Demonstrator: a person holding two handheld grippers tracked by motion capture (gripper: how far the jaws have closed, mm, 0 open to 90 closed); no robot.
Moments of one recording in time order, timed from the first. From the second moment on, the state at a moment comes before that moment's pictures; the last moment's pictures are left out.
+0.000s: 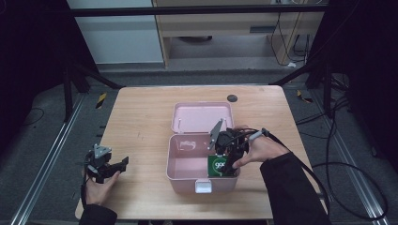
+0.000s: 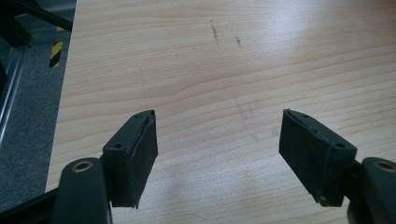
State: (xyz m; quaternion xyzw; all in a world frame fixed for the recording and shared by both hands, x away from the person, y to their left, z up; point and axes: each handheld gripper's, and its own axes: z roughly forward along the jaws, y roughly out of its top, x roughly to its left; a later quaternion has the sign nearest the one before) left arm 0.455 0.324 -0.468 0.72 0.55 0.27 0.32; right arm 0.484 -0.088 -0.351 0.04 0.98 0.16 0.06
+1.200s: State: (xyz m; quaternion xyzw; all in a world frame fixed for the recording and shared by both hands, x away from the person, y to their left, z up) left arm 0.454 0.324 -0.467 0.72 0.55 0.26 0.32; right arm 0.463 -0.232 -0.394 0.36 0.85 0.32 0.22
